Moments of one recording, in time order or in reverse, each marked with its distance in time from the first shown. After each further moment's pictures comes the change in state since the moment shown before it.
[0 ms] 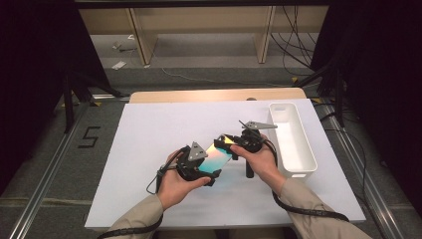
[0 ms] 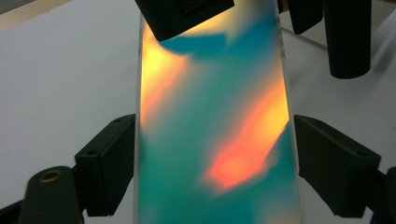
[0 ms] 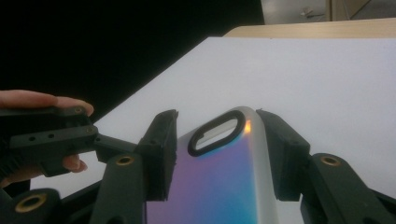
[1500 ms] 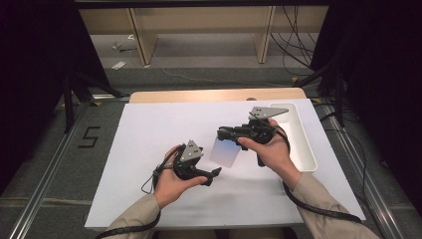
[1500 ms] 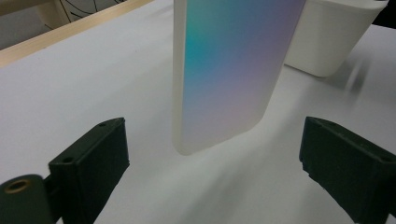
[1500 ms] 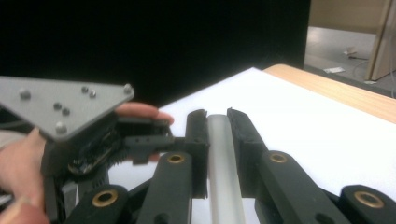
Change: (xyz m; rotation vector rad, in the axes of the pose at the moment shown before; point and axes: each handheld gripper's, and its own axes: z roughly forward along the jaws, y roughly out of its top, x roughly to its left) left arm 0.010 -0.003 -0.004 -0.125 -0.066 0.027; right arm 0.034 0.056 -0.042 0.029 0.155 -0.279
